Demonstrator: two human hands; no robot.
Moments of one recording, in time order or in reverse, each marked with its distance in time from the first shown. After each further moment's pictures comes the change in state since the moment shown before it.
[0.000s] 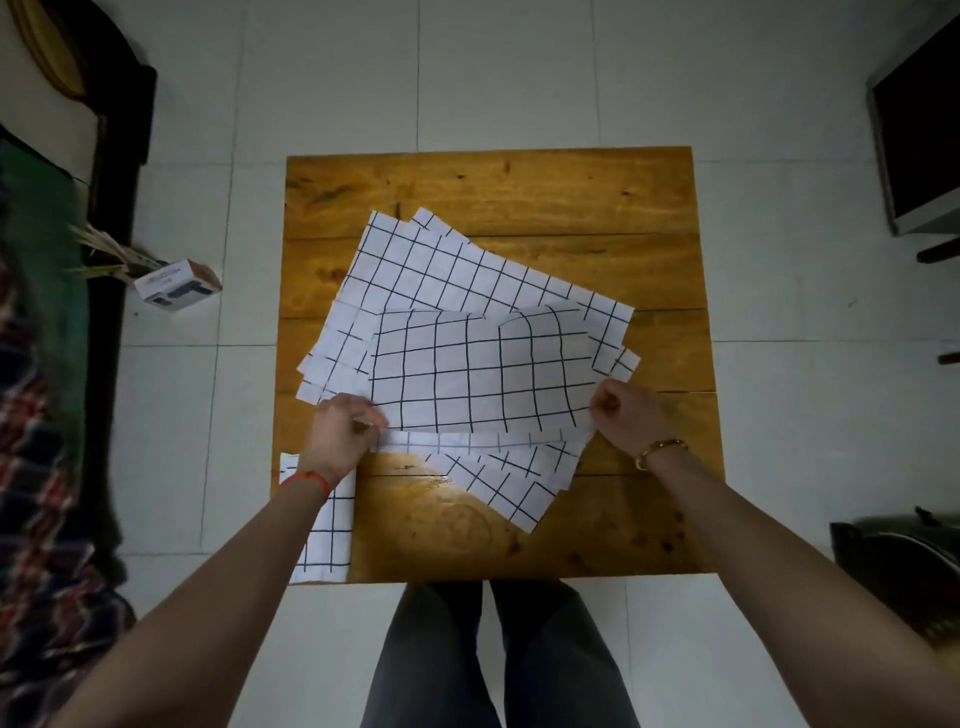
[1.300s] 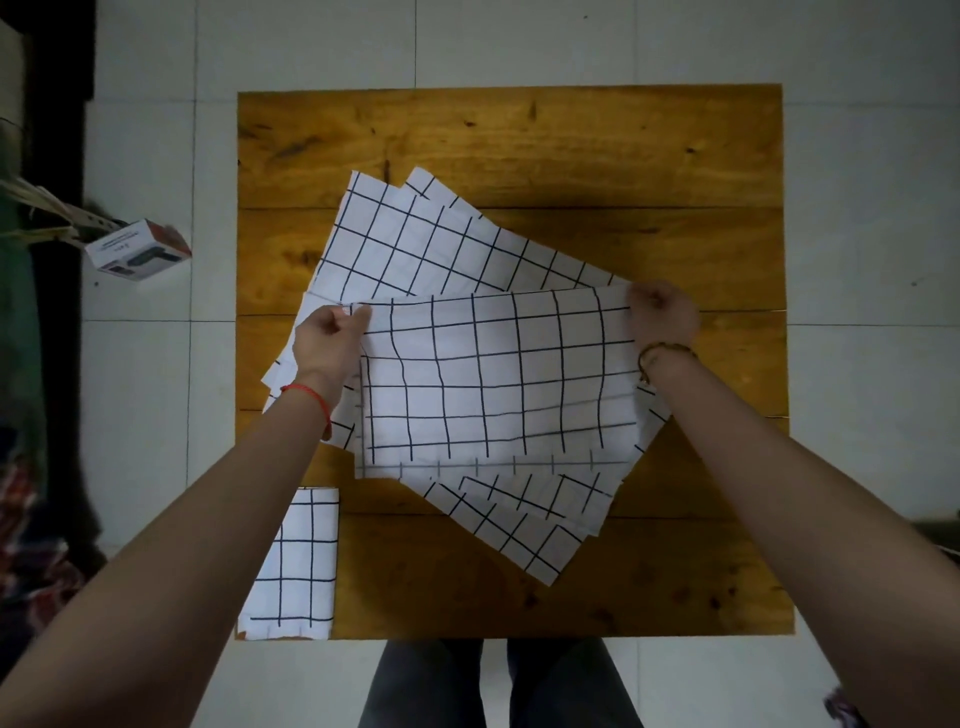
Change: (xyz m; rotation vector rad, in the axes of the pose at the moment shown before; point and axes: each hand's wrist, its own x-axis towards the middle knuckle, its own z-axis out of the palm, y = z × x) left_hand 0.152 0.010 0.013 -0.598 0.330 -0.495; right_hand 0.167 -0.022 0.013 0.434 0.407 0.350
